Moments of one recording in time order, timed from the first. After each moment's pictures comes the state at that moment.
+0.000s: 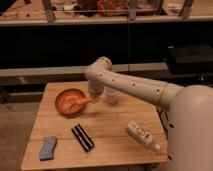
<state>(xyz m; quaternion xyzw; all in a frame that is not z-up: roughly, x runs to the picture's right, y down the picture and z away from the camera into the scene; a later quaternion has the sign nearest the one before) -0.069 0.039 0.817 -0.24 -0.12 -0.11 0.96</state>
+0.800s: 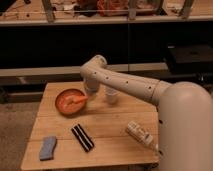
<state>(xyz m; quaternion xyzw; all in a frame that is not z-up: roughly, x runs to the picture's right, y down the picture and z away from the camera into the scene) -0.090 0.027 0.831 -0.23 -0.13 -0.12 0.96</state>
